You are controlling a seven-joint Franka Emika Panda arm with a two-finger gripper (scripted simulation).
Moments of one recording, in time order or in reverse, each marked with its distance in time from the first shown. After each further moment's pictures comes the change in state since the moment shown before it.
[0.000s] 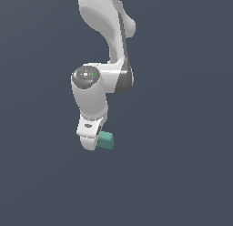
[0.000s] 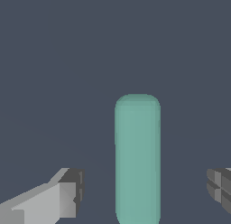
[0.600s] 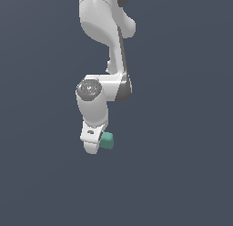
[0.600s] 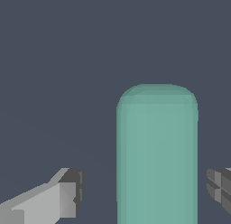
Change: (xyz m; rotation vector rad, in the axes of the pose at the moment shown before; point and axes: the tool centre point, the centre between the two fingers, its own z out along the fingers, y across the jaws) arm 0.000 -0.002 0.043 0.001 0.000 -0.004
